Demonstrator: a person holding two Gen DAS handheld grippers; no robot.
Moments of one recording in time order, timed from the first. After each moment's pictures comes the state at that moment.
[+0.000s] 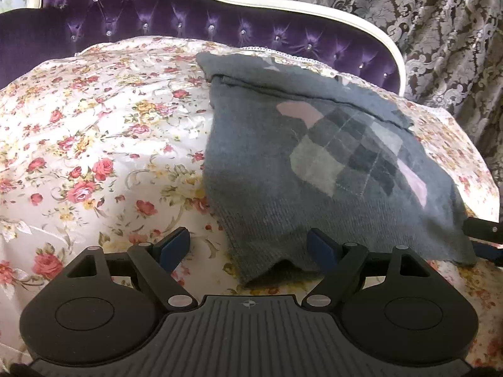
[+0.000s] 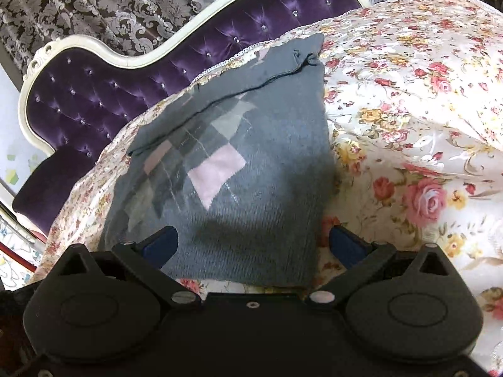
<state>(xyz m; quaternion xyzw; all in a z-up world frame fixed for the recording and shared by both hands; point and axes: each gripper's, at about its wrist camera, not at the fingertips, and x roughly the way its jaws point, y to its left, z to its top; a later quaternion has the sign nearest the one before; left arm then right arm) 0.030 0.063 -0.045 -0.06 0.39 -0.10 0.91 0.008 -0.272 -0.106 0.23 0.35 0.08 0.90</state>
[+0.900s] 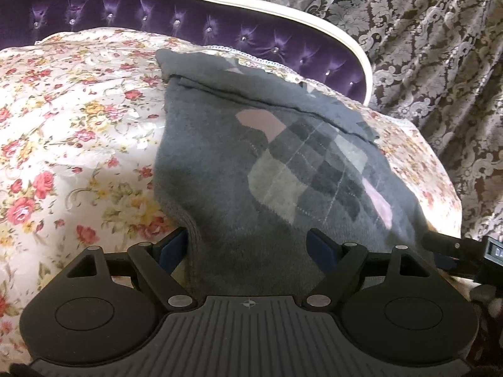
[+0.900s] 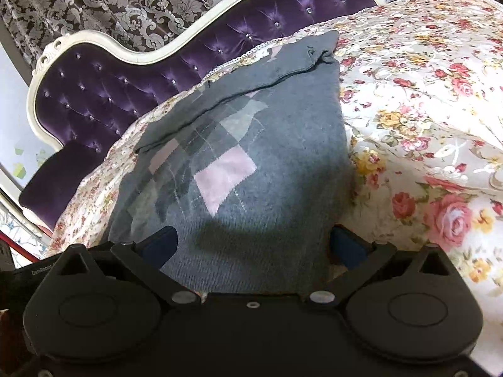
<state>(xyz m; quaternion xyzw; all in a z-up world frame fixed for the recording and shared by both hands) 0.056 0.055 -0.047 -0.12 0.38 -0.18 0.90 0.025 -0.274 -0.112 0.24 0.34 0.11 0.90</state>
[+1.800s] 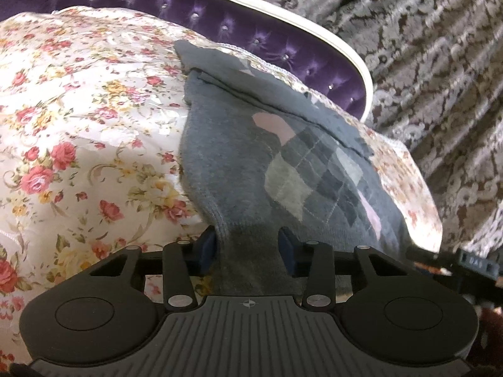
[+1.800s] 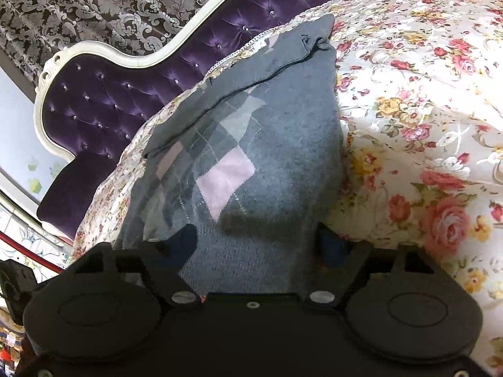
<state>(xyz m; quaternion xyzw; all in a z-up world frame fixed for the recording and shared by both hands) 0.047 0.089 -0.052 -0.19 0.38 -0.18 0.88 0.031 -0.292 -0.114 0.28 0.37 0.13 0.88</state>
